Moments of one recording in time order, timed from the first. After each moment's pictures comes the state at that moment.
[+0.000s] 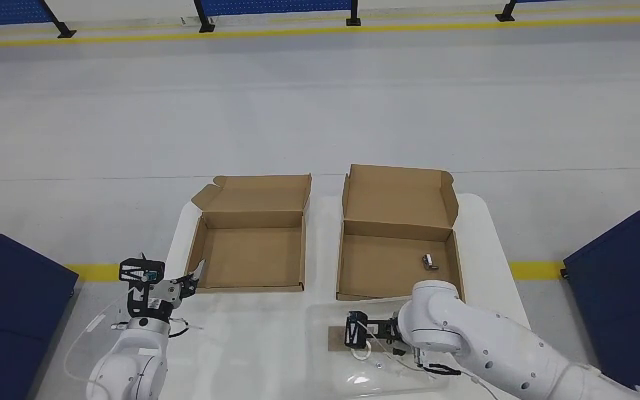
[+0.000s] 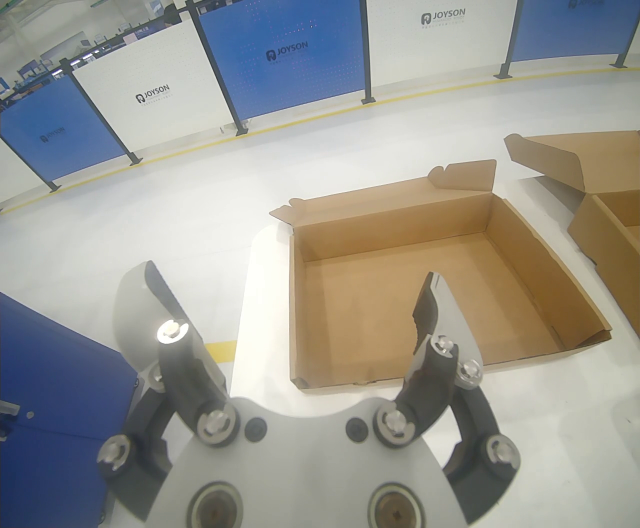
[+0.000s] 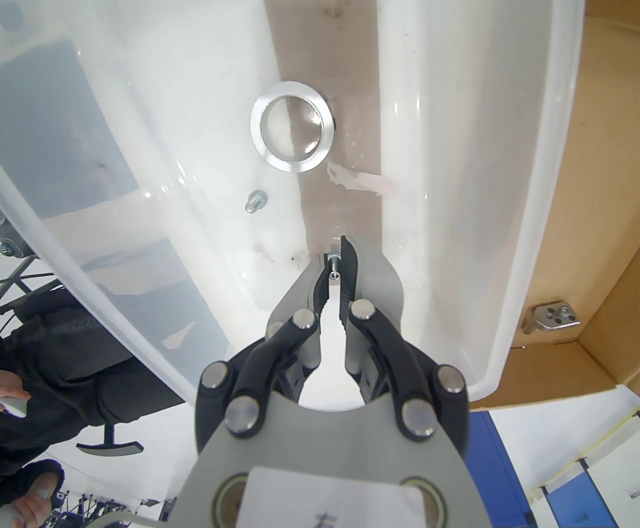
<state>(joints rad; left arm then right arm) 1.73 -1.15 -1.60 -1.80 1.33 0.00 0.00 -0.95 -0.86 0.57 -1.89 -0.88 -0.43 1.39</state>
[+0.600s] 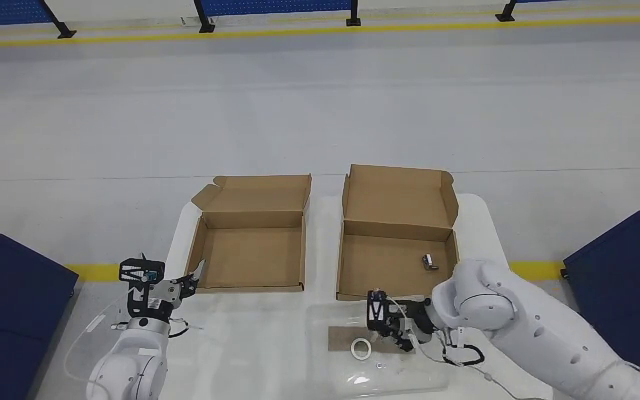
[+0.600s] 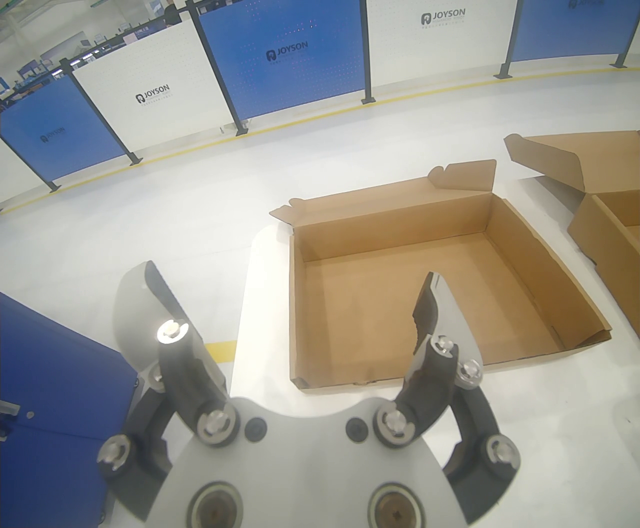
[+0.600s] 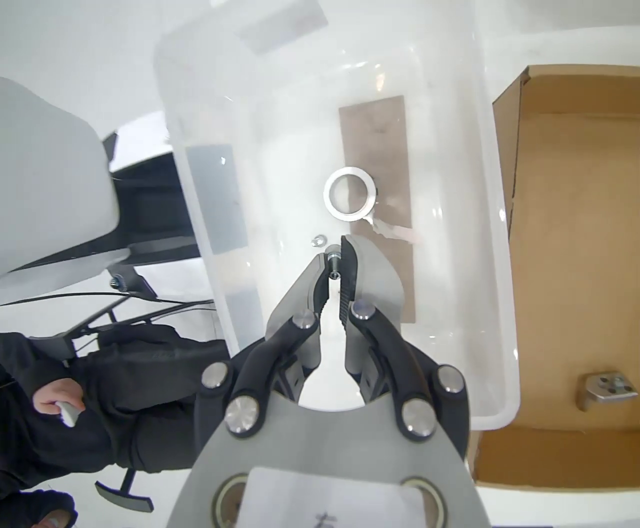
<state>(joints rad) 1.73 -1.15 -1.60 -1.80 1.33 0.00 0.00 -1.01 -0.70 0.78 -1.83 -0.39 -0.69 1.13</state>
